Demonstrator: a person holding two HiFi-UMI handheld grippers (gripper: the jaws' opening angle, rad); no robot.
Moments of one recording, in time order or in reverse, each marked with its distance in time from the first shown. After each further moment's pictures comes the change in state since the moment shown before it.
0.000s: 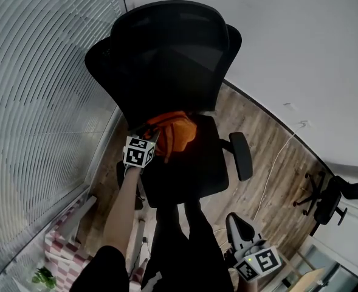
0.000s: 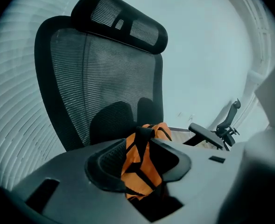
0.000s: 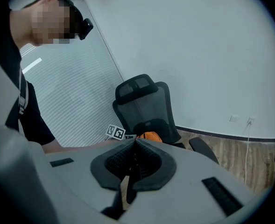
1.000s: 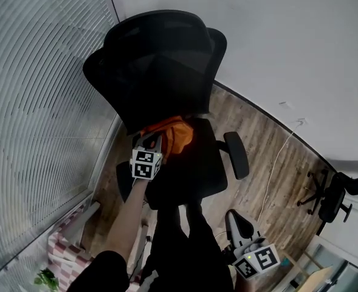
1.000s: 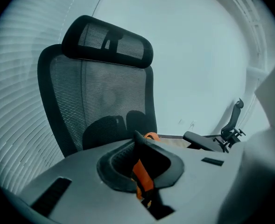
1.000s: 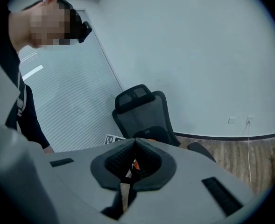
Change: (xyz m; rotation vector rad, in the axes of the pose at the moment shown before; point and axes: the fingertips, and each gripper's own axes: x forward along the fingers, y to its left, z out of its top) left arm -0.026 -0.054 0.021 0.032 -0.120 0.060; right arm -0.028 -0.005 0.014 0.031 -0.113 -0.006
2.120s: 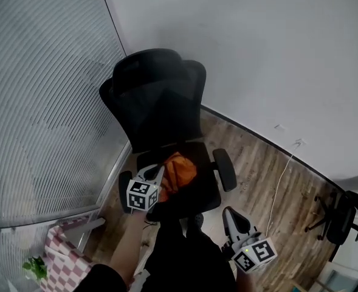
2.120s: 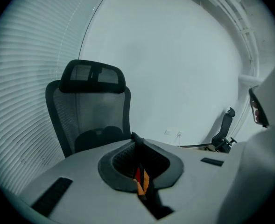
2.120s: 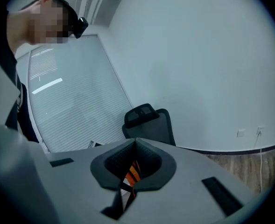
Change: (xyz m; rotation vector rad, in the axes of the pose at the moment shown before) left arm -0.132 -0.146 0.045 -0.007 -0.110 -0.032; right arm -0.100 -0.049 0.026 -0.058 -0.192 0.180
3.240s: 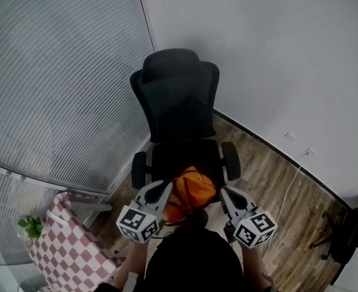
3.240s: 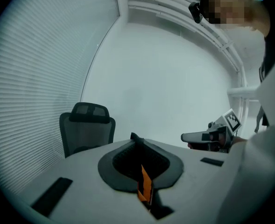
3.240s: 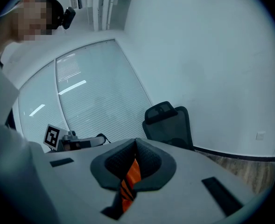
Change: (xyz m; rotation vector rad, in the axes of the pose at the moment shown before) left arm -0.225 -0.199 0.030 -0.005 -0.338 0.011; right arm -0.076 0.027 -0.021 -0.059 0.027 0.265
